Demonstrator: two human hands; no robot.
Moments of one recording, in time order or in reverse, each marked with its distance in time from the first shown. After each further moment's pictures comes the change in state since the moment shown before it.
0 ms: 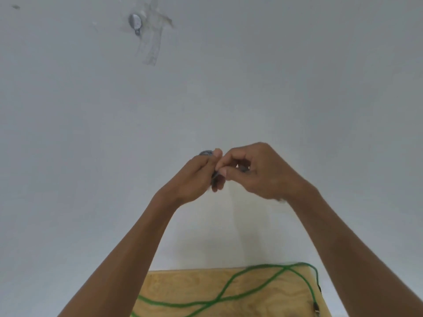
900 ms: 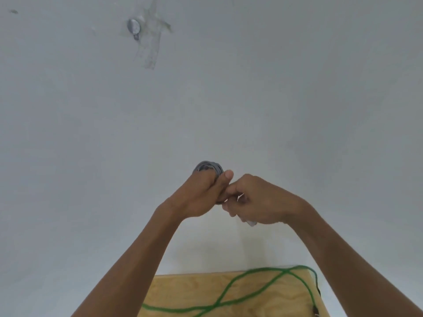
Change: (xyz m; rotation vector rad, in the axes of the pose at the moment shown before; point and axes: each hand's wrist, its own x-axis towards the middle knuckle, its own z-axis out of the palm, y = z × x) left_hand -0.002 -0.005 0.017 0.240 -0.040 0.016; right_hand -0.021 0.002 0.015 0.040 -0.317 0.397
